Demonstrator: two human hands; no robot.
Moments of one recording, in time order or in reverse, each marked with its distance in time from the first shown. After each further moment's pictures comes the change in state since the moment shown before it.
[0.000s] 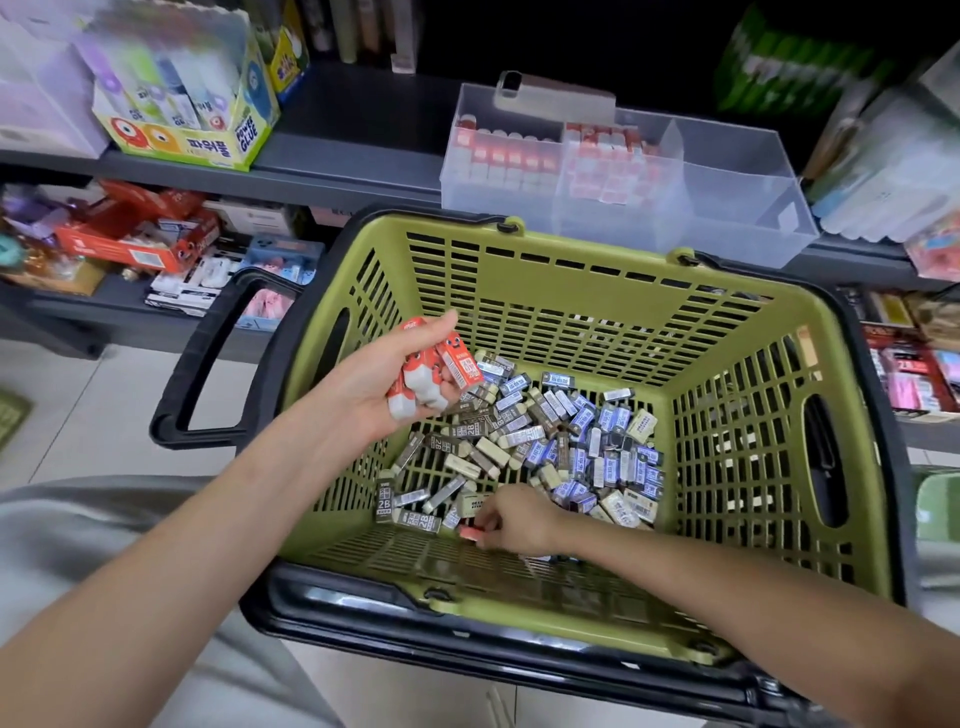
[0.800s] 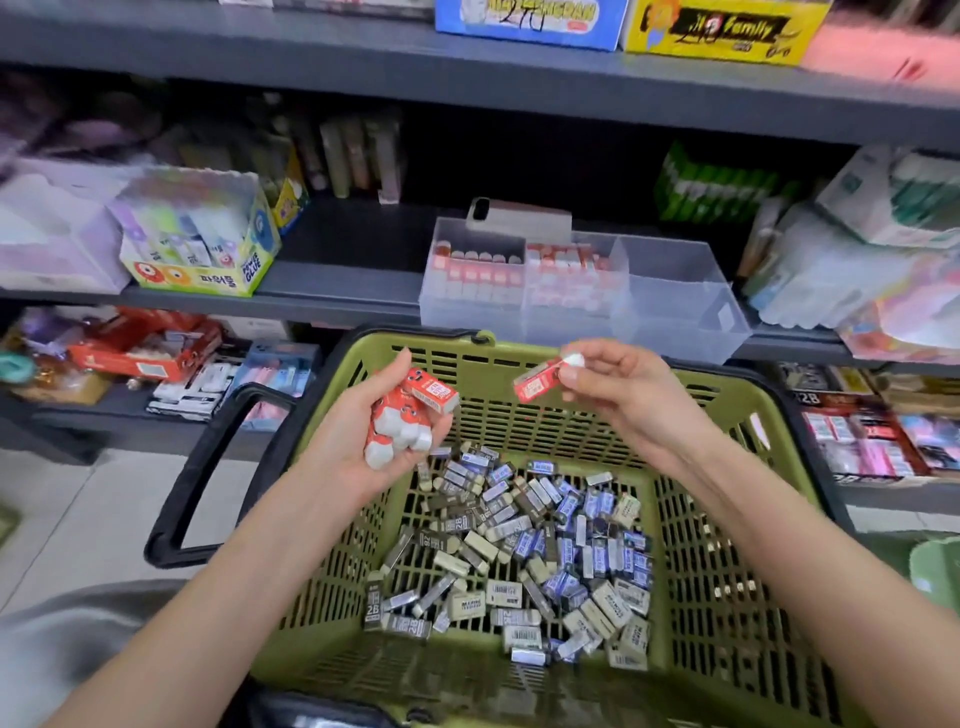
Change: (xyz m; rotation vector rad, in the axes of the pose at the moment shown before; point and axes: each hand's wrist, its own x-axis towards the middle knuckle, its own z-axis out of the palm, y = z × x) left_hand -0.002 0.035 0.020 -0.314 -0.029 0.136; right_hand -0.107 -0.021 -0.193 1.264 0.658 -0.361
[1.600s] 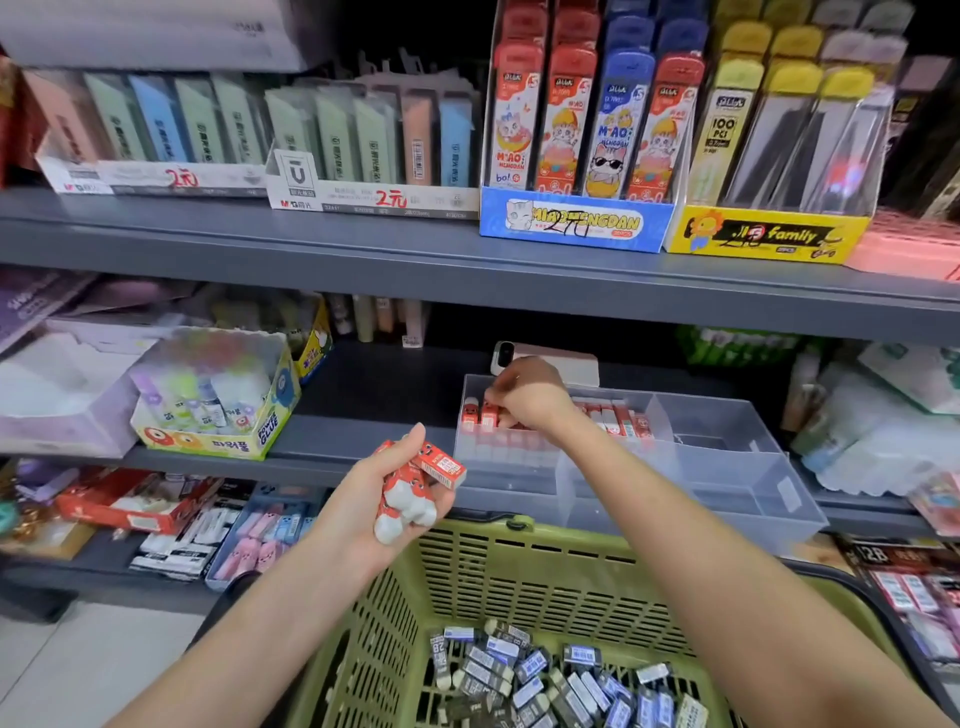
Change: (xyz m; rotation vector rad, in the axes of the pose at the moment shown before) left_hand 0.073 0.085 0.018 -0.019 -0.021 0.017; right_hand 0.225 -0.043 0.070 -1.060 0.177 -0.002
